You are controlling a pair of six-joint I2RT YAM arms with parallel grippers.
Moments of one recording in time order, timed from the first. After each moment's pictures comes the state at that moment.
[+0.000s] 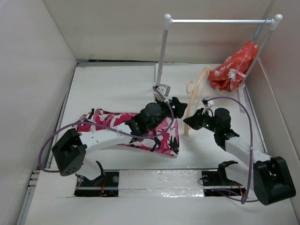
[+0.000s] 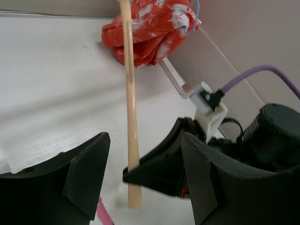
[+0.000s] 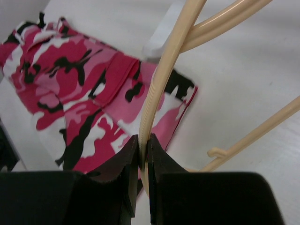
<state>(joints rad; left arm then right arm) -1.04 1.40 0.92 0.44 -0.32 -0.50 0.22 1.11 0.38 0.43 -0.57 0.35</state>
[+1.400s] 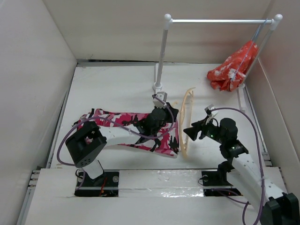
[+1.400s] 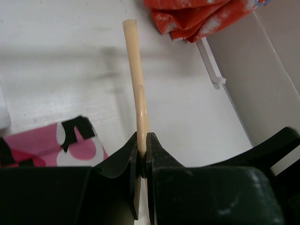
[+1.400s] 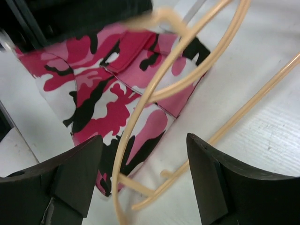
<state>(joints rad) -1.01 1.64 0.90 0.55 -0.38 -0.66 0.29 0.68 0.27 0.10 -0.54 0.24</state>
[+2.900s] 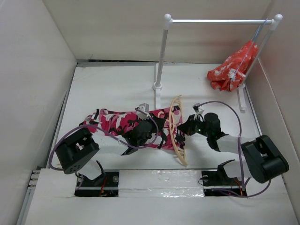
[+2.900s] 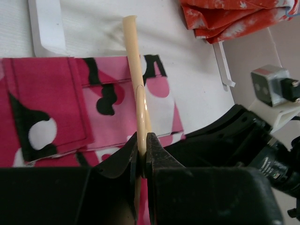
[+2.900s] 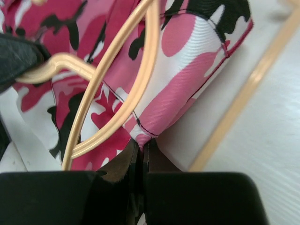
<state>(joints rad) -1.01 1.49 0.51 0.73 -0.46 -0.90 0.39 1.36 0.27 0.68 -0.46 0.41</state>
